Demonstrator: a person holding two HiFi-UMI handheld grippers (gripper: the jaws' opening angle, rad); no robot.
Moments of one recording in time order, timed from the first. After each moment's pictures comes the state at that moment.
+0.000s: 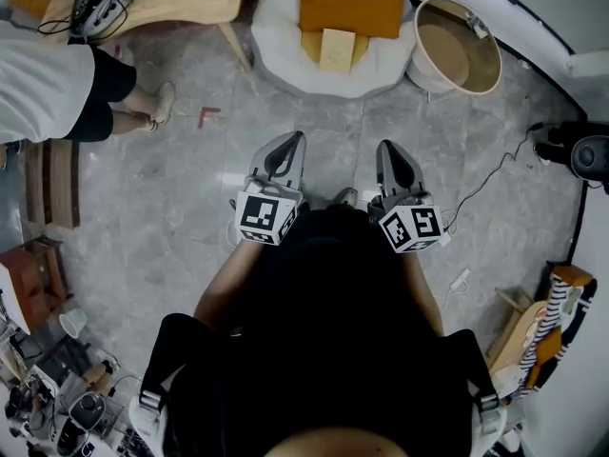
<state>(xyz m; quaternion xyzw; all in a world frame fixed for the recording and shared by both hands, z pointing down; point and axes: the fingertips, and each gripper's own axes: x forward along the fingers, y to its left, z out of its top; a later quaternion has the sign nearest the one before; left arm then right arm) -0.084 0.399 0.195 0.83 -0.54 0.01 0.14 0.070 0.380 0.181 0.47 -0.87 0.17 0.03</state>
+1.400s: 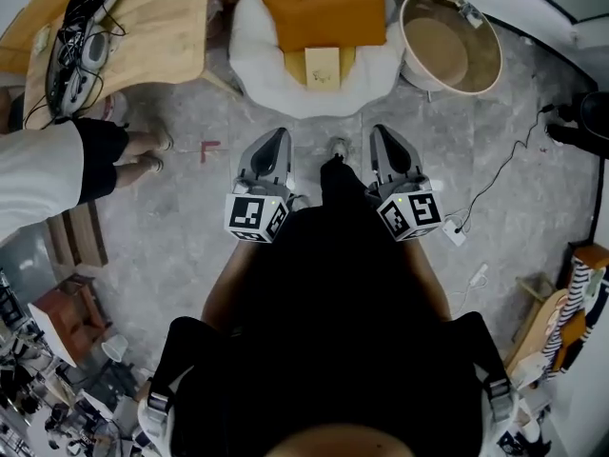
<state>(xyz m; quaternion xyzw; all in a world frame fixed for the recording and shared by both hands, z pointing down) -0.059 0.193 0.208 0.83 -0.54 0.02 0.16 0.108 0.175 0.188 0.49 -0.85 0.19 -0.01</state>
